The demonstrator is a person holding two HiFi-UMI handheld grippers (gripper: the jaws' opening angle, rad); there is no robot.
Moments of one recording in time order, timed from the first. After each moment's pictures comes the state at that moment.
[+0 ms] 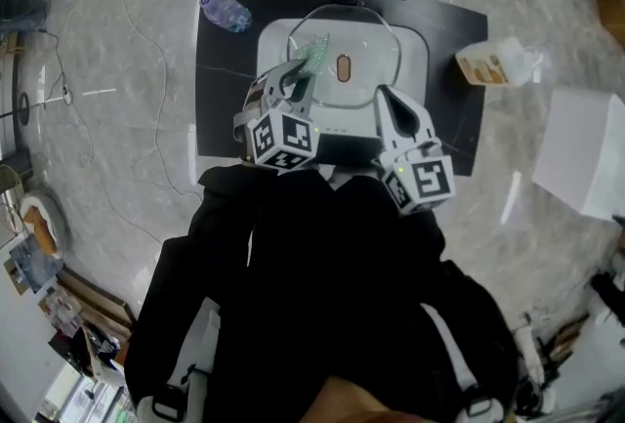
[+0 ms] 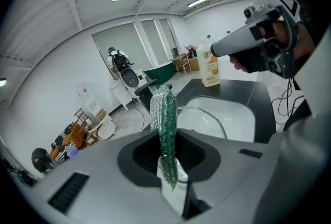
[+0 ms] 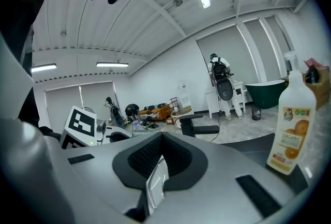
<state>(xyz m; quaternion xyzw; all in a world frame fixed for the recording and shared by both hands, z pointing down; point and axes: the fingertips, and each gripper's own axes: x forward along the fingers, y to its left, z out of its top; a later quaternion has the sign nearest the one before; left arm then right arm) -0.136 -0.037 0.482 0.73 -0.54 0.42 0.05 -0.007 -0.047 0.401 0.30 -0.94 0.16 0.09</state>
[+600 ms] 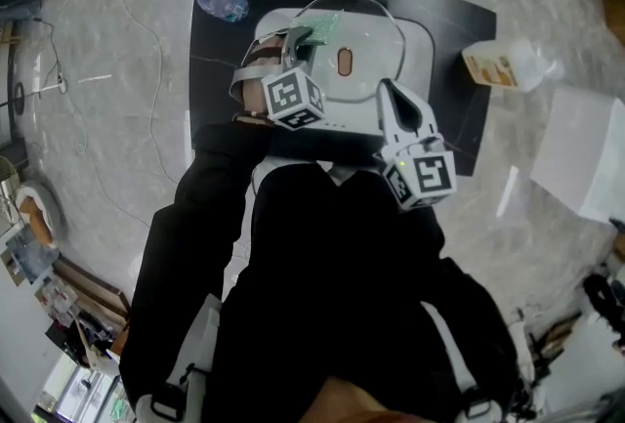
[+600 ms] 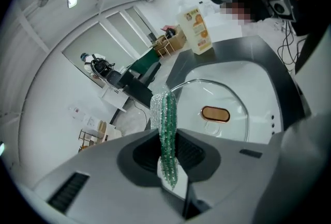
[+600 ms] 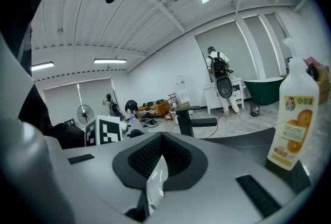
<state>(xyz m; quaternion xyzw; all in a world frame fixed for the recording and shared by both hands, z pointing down) -0.158 -0.091 0.540 0.69 -0.46 0.56 -0.03 -0.008 -0.057 0.430 0.30 -0.93 0.17 0.11</state>
